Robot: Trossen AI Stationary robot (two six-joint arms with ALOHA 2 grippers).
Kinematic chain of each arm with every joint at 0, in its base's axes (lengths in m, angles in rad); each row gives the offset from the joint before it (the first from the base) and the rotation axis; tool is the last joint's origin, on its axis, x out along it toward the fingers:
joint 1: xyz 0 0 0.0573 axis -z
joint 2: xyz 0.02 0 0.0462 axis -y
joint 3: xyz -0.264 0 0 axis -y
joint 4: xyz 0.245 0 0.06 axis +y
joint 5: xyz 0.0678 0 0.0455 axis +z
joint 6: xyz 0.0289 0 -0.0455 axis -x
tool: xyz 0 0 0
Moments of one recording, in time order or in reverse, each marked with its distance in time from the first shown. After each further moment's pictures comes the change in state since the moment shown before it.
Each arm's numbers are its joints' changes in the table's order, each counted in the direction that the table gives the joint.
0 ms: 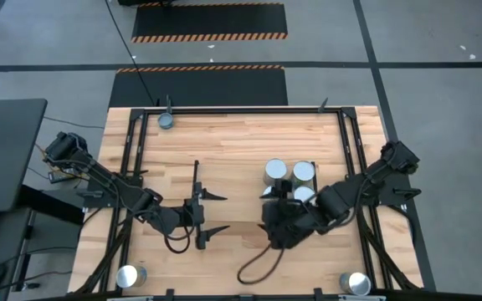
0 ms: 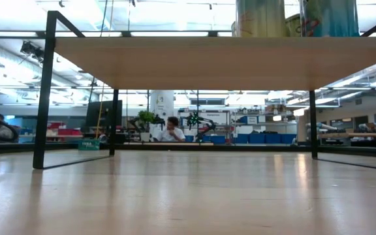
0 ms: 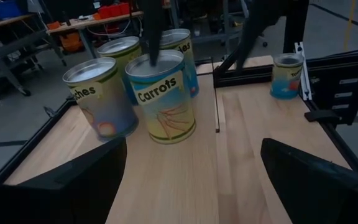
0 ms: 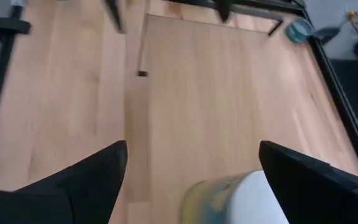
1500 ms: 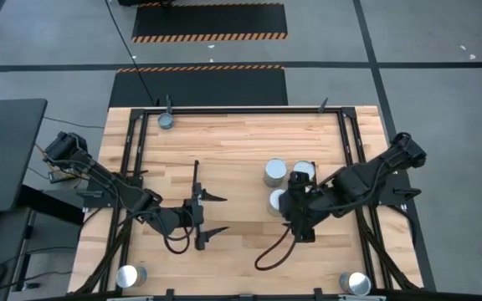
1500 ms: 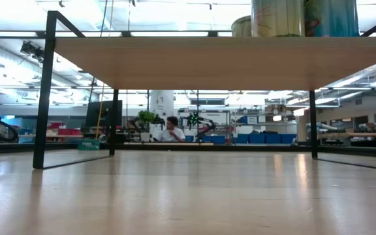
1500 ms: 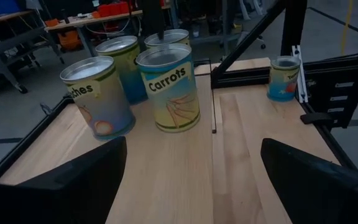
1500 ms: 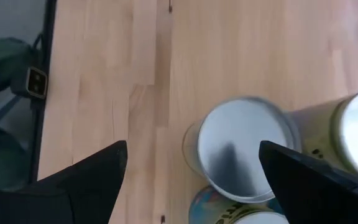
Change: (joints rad) left arm 0.013 0.000 0.000 -0.002 0.001 0.022; right arm 0.020 0.097 0.071 0.298 0.289 -0.055
